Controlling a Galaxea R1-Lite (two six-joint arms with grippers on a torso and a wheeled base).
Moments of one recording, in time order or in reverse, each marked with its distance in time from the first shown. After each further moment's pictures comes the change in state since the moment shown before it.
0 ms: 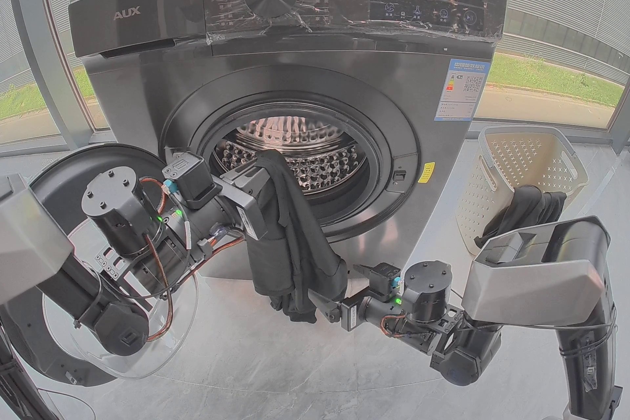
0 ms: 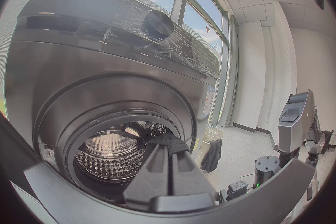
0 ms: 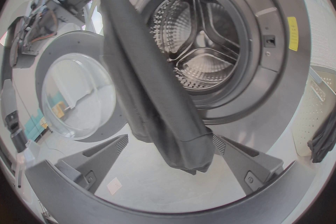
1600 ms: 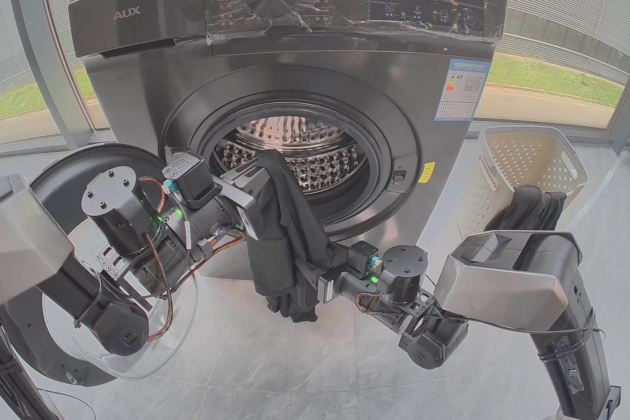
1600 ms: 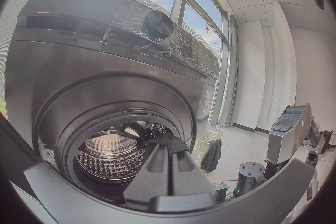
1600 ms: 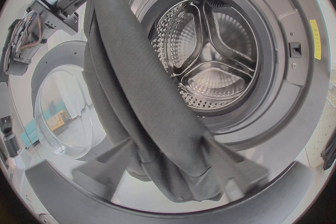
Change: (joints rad) left arm 0.000 0.001 -0.001 0.000 -0.004 0.000; right arm -0.012 0.125 -0.286 -0.002 0.033 -0.001
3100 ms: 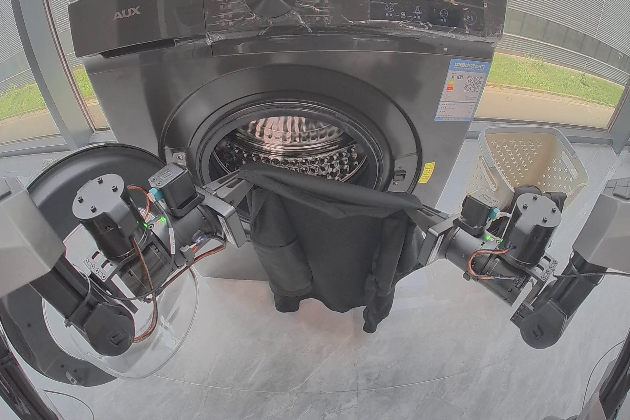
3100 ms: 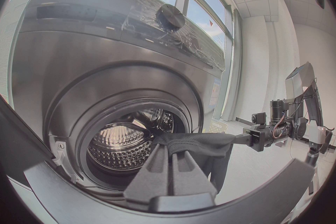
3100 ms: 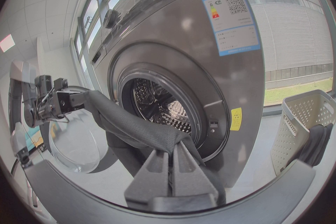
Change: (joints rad) left arm 0.067 -0.008 0.065 0.000 -0.034 0.002; right arm -0.181 -0.524 0.477 -0.011 0.045 0.024
